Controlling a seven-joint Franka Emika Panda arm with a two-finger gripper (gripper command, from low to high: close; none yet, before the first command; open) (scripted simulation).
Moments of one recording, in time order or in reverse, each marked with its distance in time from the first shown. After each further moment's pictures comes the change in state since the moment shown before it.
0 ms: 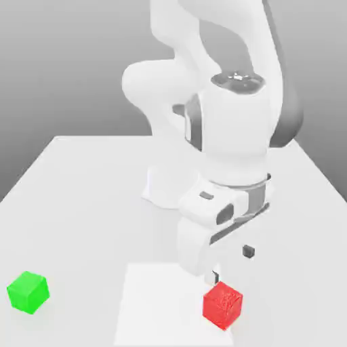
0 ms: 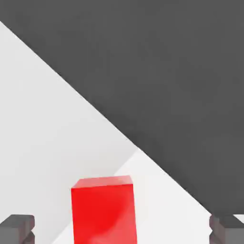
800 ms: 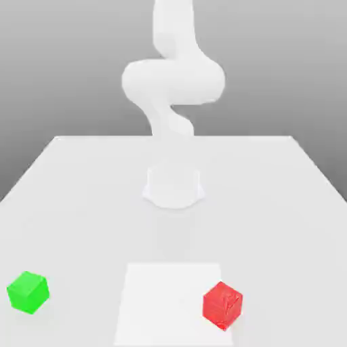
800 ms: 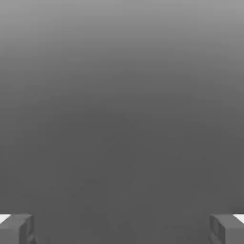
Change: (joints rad) arm -0.222 -0.871 0.040 0.241 -0.021 -0.401 0.578
